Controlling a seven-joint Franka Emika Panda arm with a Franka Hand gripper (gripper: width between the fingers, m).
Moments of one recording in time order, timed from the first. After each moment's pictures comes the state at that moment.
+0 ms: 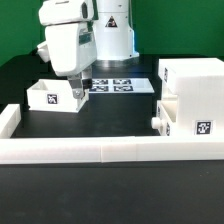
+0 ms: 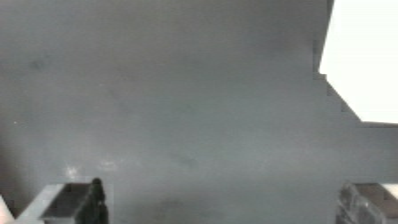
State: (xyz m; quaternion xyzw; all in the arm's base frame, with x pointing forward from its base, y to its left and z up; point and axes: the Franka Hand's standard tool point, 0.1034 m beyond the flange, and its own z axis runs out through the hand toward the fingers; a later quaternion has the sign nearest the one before) arm 0.509 -0.084 0.051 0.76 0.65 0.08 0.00
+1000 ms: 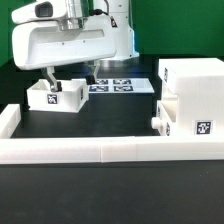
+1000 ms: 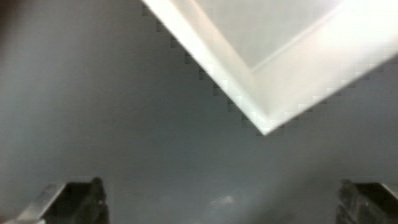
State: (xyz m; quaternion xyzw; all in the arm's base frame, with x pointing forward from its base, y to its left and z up) arm 0.486 -0.102 0.054 0.95 0.31 0.10 -0.01
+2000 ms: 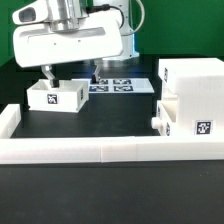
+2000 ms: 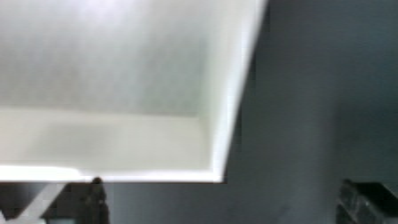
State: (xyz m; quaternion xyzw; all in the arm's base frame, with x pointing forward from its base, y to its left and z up) arm 0.461 -0.101 0.053 0.99 -0.08 0.06 -0.06
